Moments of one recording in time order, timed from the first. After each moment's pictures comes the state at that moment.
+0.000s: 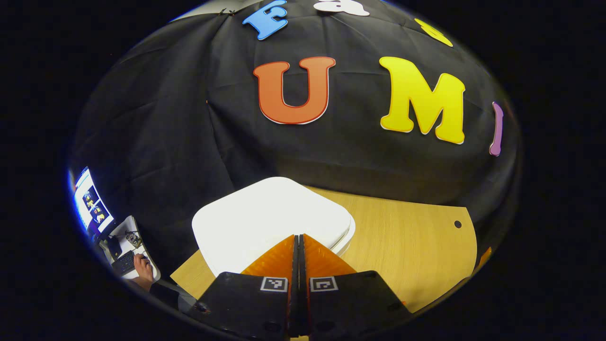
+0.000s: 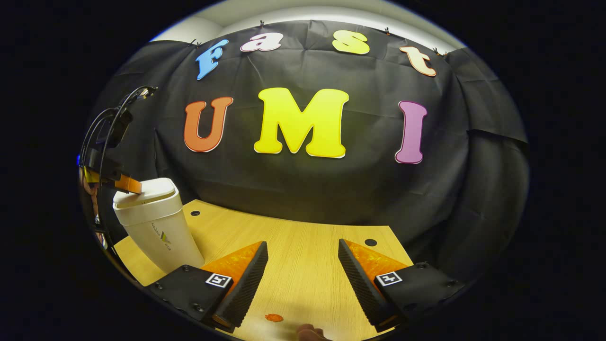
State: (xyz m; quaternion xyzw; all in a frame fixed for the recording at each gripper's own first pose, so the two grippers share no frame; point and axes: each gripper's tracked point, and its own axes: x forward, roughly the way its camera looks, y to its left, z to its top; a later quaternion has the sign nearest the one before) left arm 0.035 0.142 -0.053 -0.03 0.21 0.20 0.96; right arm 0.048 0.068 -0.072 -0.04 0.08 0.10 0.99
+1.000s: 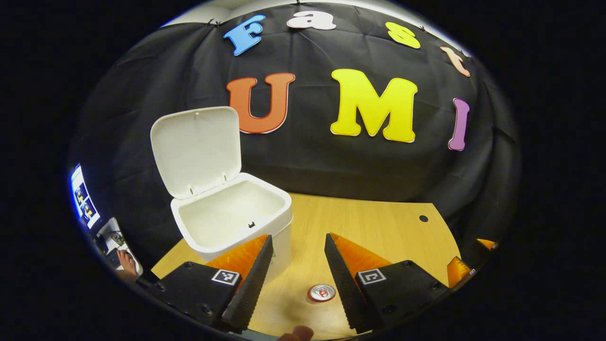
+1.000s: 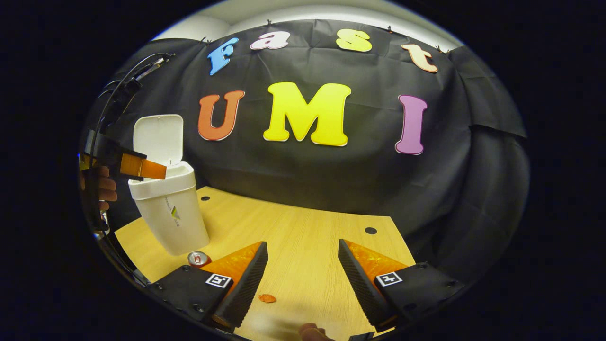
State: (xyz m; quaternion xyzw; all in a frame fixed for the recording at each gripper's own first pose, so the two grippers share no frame) left arm -0.016 0.044 -0.078 -0.04 0.18 0.10 0.98; right arm -0.002 0.039 -0.127 -0.06 0.13 0.13 0.98
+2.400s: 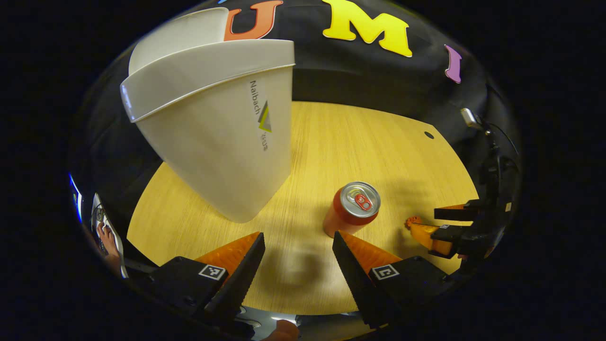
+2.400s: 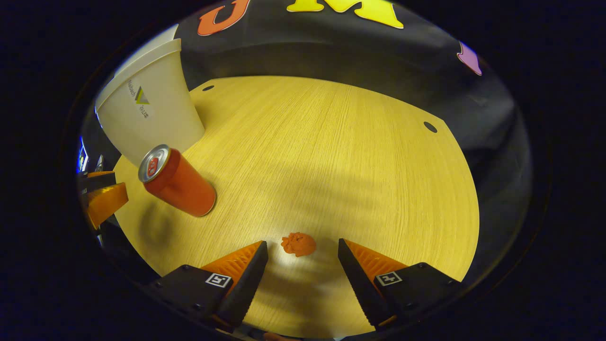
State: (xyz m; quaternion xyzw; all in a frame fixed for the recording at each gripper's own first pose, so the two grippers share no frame) left arm -0.063 0.050 -0.287 -0.03 0.38 0.02 0.92; right arm 0.006 0.104 -0.373 -0.12 0.48 0.14 0.86
